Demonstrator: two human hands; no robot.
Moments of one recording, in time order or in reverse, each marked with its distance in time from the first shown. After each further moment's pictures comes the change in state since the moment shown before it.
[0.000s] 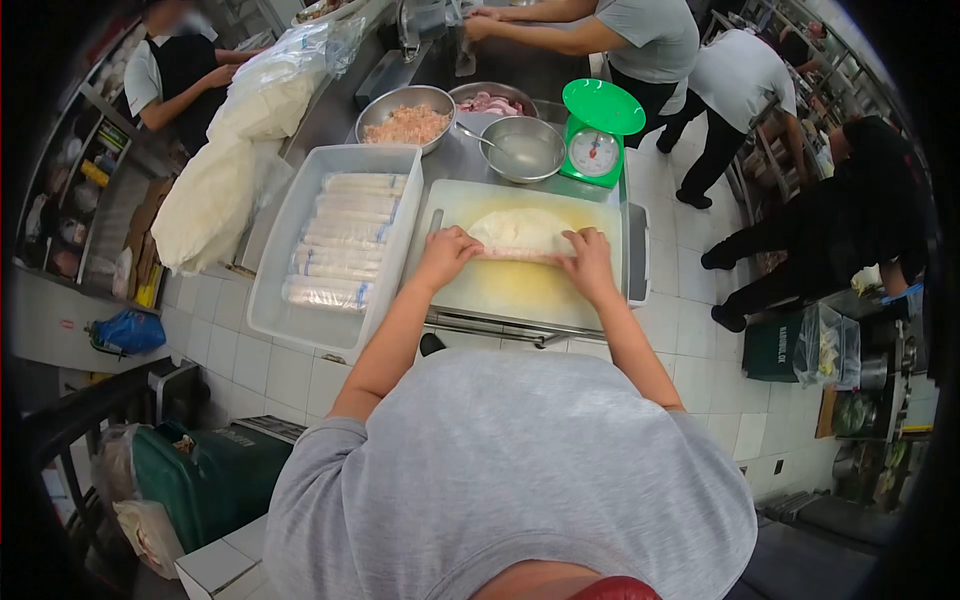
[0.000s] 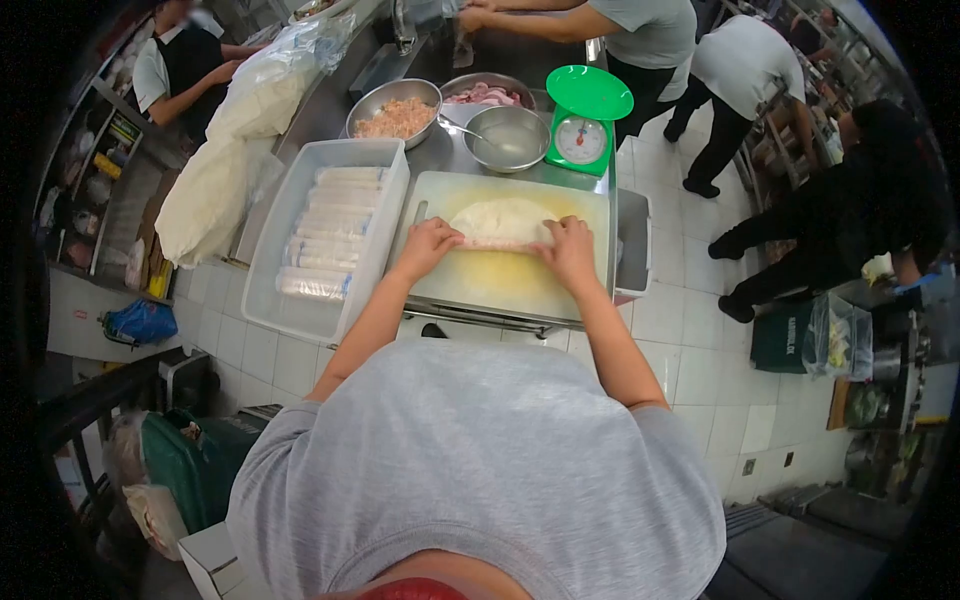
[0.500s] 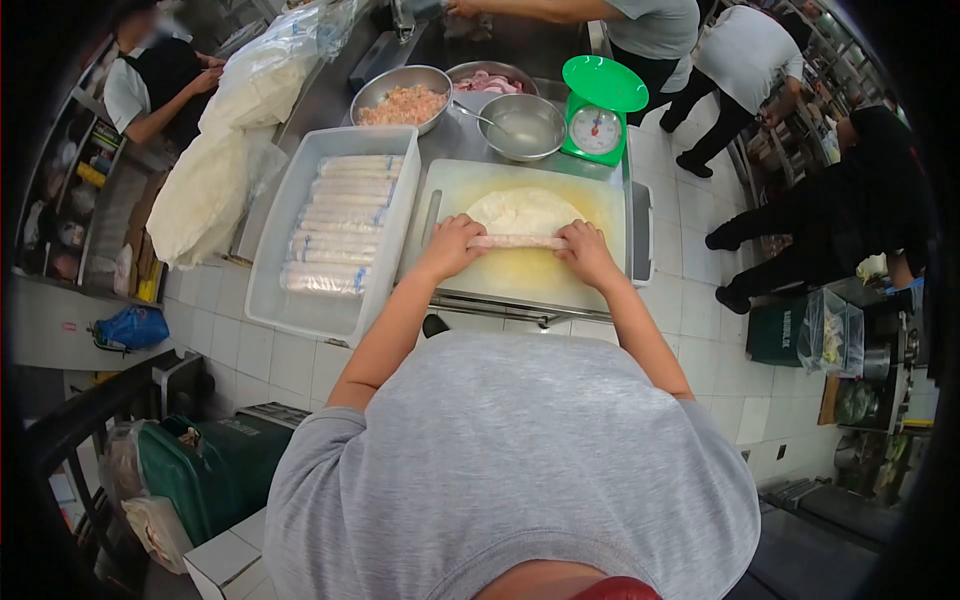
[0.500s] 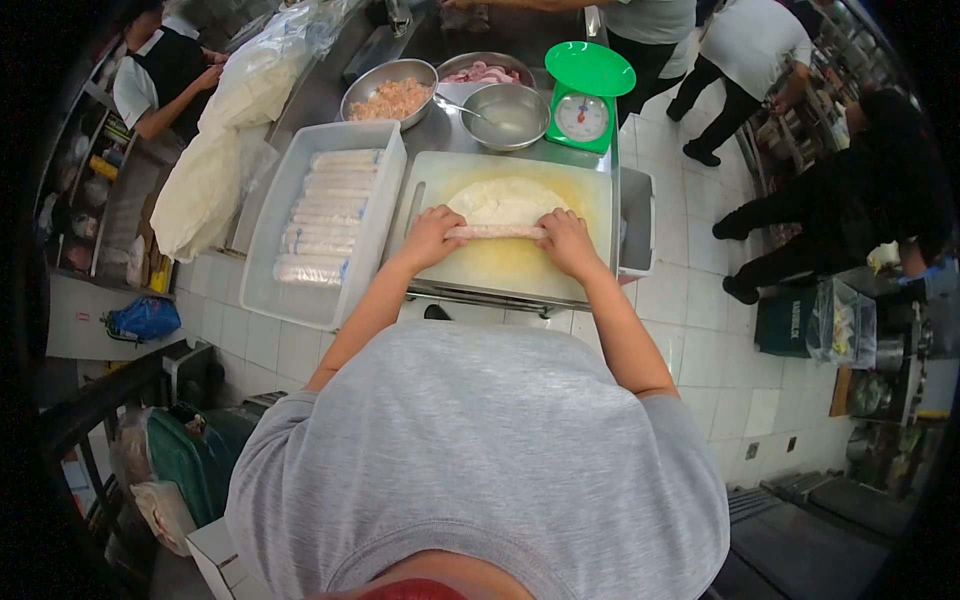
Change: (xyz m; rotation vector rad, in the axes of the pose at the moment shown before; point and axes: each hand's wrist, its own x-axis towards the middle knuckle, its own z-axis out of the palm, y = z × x) left_hand -0.010 0.018 -0.002 0.115 -0.150 0.023; right_hand -0.009 0.004 -0.001 0.121 -0.395 0.043
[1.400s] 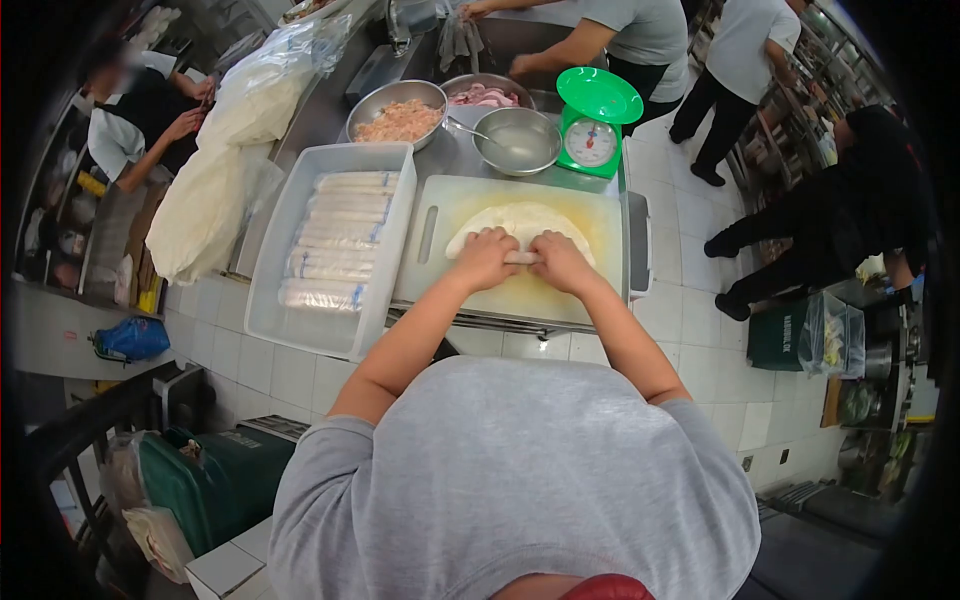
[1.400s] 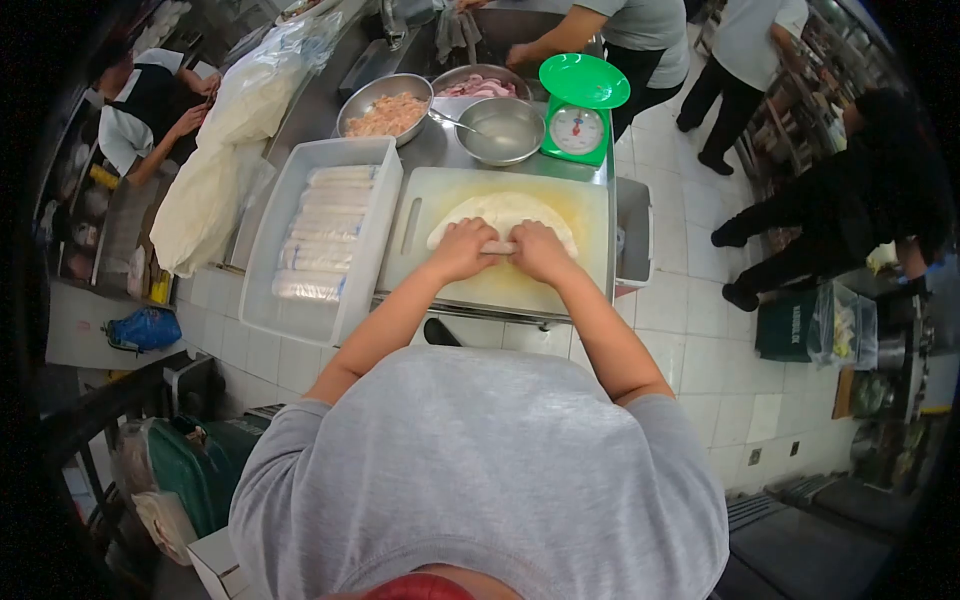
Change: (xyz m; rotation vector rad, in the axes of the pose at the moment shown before) left_hand 0.034 0.045 0.018 0.070 -0.121 0.091; right_hand 0.031 -0.020 0.013 -0.069 -0.167 -0.017
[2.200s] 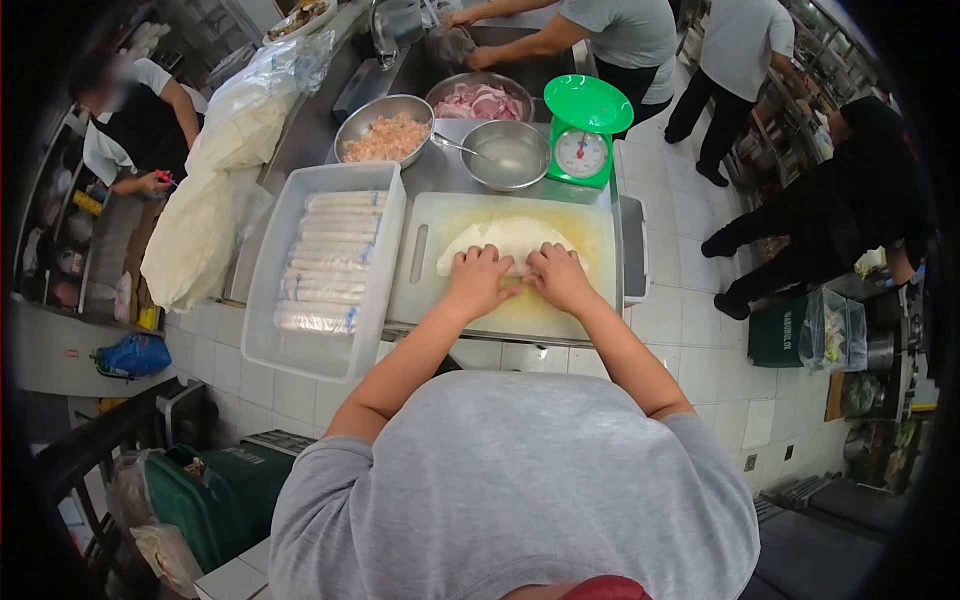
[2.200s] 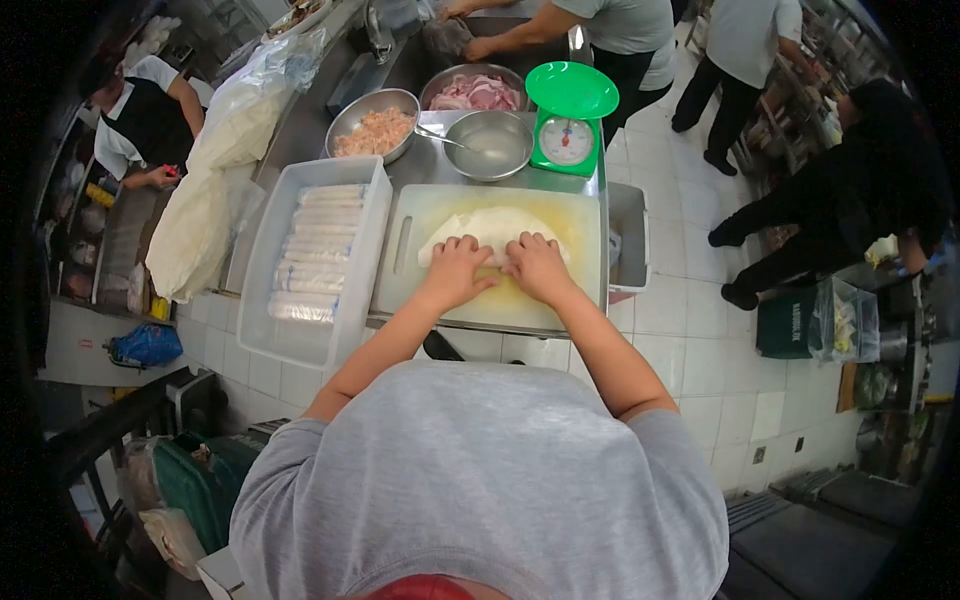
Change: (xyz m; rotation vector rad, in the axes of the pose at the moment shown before) left_hand -0.005 0.023 -0.009 0.181 0.069 -0.043; right_hand -0.011 0.000 -0.005 -0.055 0.172 -0.052
